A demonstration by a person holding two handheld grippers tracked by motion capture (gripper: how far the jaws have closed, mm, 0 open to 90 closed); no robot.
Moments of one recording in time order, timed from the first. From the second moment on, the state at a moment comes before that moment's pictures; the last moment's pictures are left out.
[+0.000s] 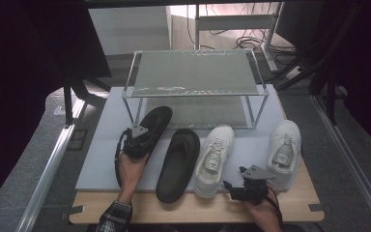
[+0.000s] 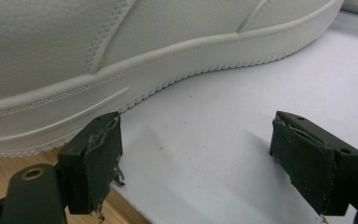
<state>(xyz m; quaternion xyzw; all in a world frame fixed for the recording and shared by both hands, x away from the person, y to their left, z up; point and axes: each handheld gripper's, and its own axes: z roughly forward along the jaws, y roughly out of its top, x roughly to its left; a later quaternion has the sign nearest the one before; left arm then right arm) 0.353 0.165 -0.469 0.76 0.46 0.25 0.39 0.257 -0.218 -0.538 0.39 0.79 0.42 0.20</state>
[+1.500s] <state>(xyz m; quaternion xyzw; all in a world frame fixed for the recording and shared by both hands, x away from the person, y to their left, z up) 0.279 0.236 -0.485 0.77 0.46 0.19 0.40 0.257 -0.218 -0.538 0.39 0.79 0.42 0.20</state>
